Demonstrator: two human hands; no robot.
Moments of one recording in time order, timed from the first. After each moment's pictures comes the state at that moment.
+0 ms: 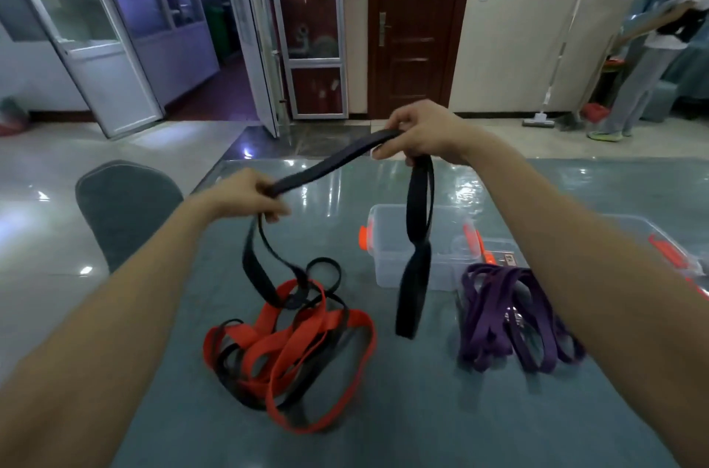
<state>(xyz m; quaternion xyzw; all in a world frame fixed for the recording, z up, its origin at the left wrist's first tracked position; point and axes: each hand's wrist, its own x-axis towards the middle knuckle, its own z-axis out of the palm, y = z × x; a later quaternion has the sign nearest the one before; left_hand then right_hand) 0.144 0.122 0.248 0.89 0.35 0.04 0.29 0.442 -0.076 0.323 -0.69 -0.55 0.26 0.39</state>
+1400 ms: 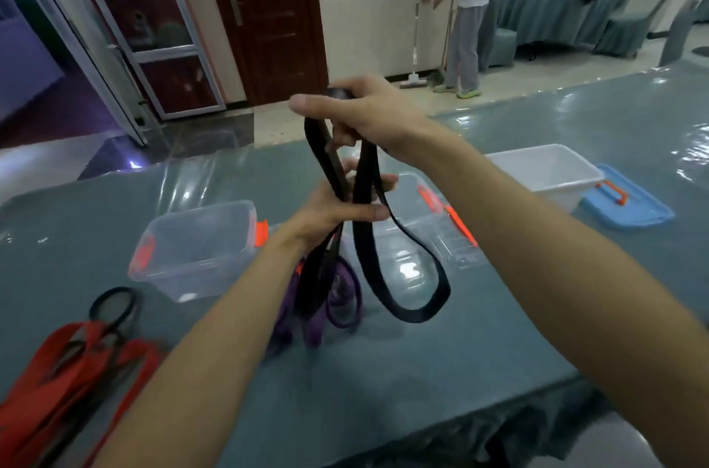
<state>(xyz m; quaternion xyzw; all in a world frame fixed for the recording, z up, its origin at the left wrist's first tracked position) 0.591 -0.307 0.199 0.72 0.00 0.10 0.69 0.680 -0.423 0.336 -0.63 -0.50 0.23 0.55</state>
